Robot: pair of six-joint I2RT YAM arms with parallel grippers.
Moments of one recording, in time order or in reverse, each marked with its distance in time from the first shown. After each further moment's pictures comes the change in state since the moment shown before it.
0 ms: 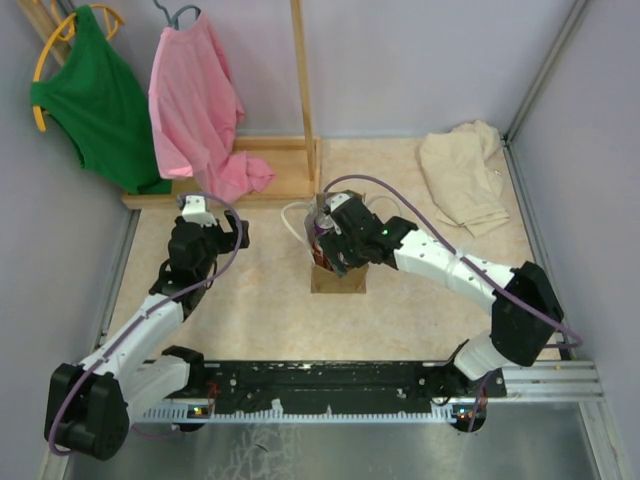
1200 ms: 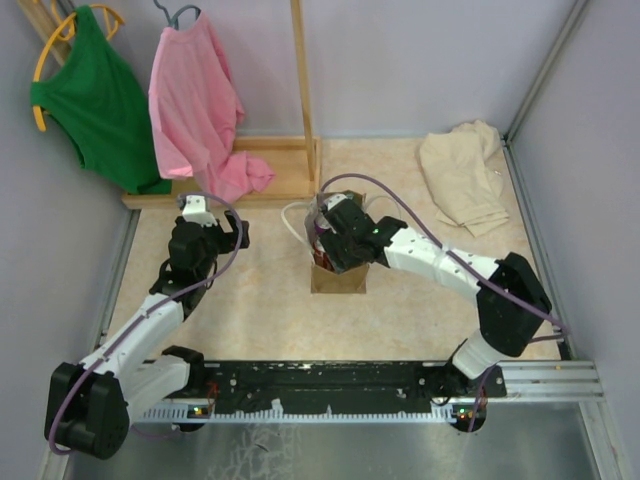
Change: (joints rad) left arm 0.000 0.006 0.000 -0.001 0.000 0.000; right arm 0.002 0.077 0.005 0.054 0.035 0.045
